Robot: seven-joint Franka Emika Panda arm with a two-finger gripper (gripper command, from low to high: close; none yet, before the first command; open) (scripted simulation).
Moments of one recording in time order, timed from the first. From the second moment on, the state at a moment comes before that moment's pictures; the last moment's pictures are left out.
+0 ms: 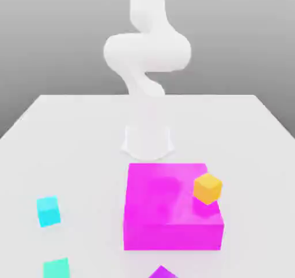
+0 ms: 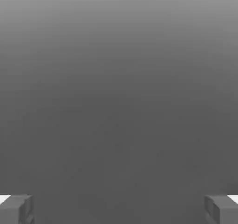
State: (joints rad) arm -0.04 -0.71 0.01 -2.30 0.00 2.33 0.87
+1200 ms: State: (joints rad) arm -0.31 0.52 -0.01 -2.23 0.02 2.76 1.74
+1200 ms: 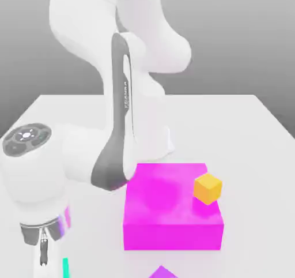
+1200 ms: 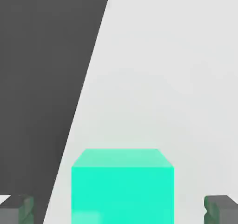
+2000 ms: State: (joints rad) arm -0.04 -0.12 0.19 -2.58 0.14 2.48 1.92
